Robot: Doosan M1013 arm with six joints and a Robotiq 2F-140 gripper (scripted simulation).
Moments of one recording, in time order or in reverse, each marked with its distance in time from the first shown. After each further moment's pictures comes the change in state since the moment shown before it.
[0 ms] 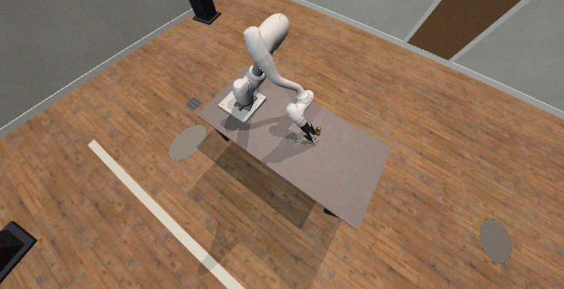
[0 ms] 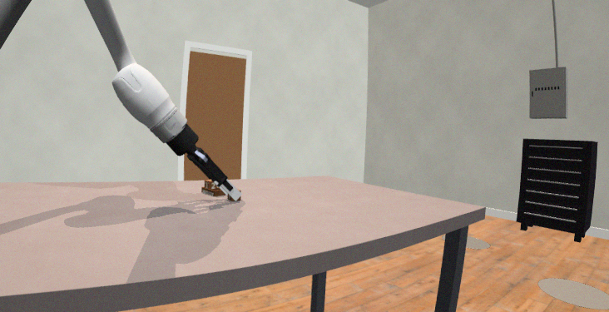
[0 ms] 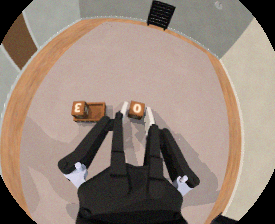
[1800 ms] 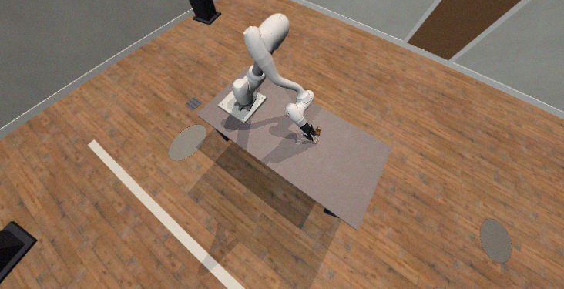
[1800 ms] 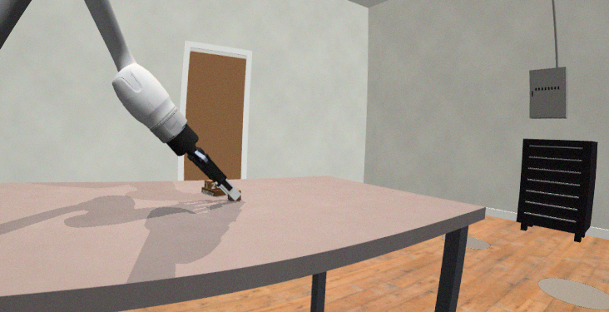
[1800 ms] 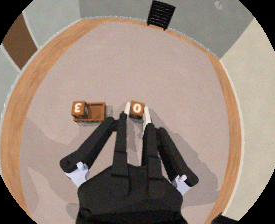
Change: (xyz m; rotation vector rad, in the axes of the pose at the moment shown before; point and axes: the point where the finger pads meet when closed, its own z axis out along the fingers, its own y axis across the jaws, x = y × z) arm 0.000 0.000 0.000 0.000 0.000 0.000
